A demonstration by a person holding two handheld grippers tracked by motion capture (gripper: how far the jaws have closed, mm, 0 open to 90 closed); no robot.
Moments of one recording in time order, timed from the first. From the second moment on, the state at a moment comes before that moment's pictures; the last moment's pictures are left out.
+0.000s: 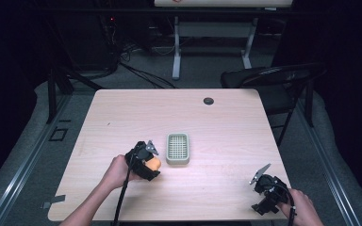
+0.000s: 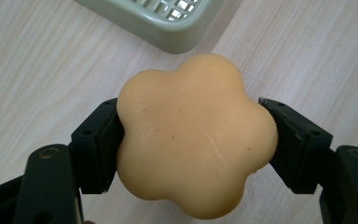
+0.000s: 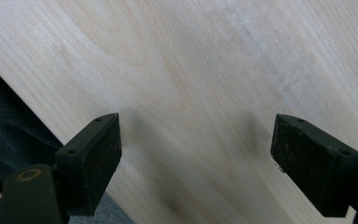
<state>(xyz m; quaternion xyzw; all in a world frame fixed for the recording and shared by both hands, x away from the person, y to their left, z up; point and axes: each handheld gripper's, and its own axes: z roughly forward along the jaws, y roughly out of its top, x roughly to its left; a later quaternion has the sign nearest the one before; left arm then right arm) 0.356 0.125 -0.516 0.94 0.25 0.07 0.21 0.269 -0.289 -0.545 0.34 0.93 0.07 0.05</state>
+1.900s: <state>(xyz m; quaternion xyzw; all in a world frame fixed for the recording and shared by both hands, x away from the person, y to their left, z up) 0.429 0.057 -0.479 0.95 0.22 0.08 0.21 0.270 -0.290 -0.546 0.34 0.94 0.07 0.05</state>
